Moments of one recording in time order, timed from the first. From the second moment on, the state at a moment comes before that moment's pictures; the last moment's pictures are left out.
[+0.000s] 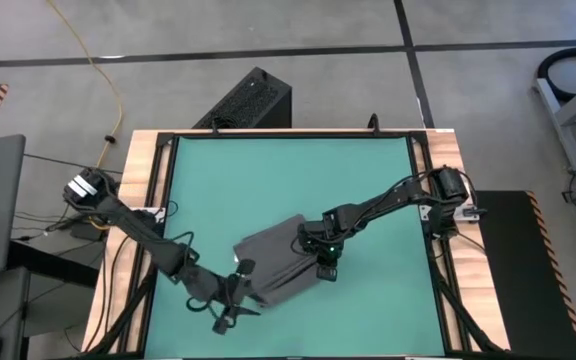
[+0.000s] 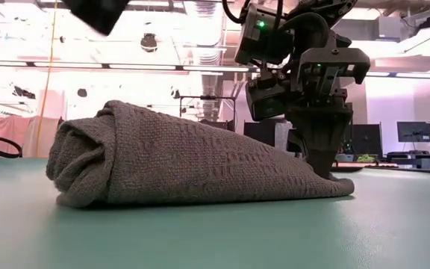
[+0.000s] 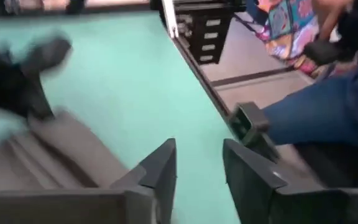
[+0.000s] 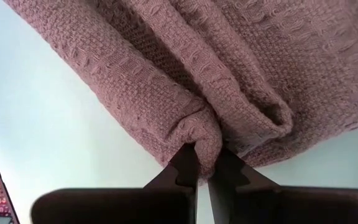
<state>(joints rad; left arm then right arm) -0.62 1.49 0.79 0.32 -0.23 -0.22 0.13 1.88 1.14 -0.57 -0.29 0.36</state>
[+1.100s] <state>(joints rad) -0.38 1.80 0.83 0.25 -0.05 0.05 0.13 1.87 1.15 -0.47 -0.27 0.27</state>
